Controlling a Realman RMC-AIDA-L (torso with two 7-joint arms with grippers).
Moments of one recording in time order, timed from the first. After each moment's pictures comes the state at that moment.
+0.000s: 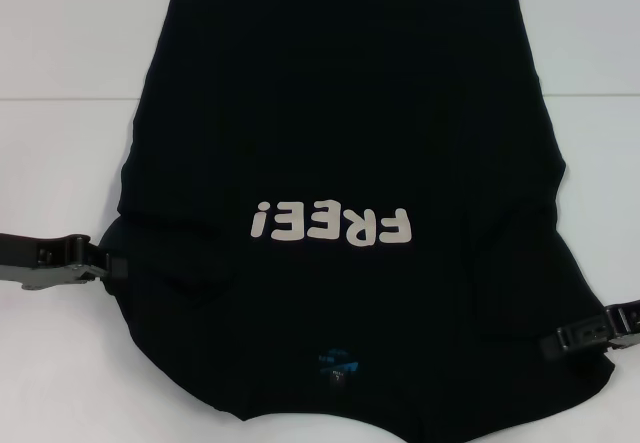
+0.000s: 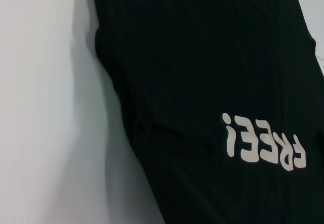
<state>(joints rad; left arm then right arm) -0.65 -1.97 0.36 0.73 2.61 1.56 -2.36 0.67 1.97 -0.72 -0.73 -2.60 -1.59 2.40</state>
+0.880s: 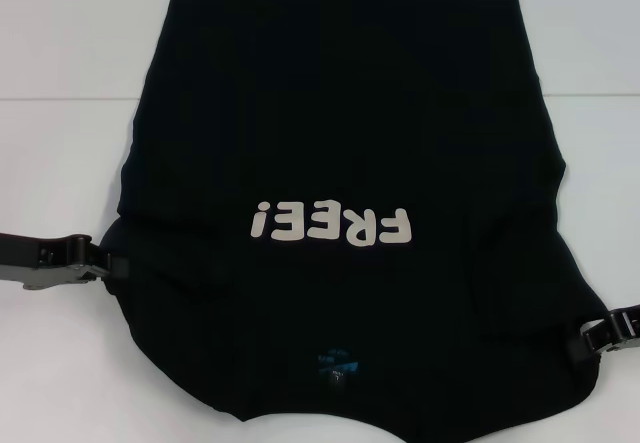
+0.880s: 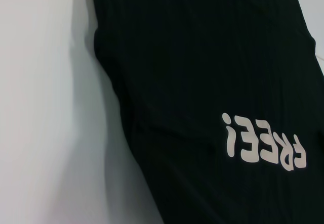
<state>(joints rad) -0.65 -1.97 0.36 0.72 2.61 1.55 -2.35 0.67 1.96 -0.74 -0.73 -2.61 -1.59 2.39</state>
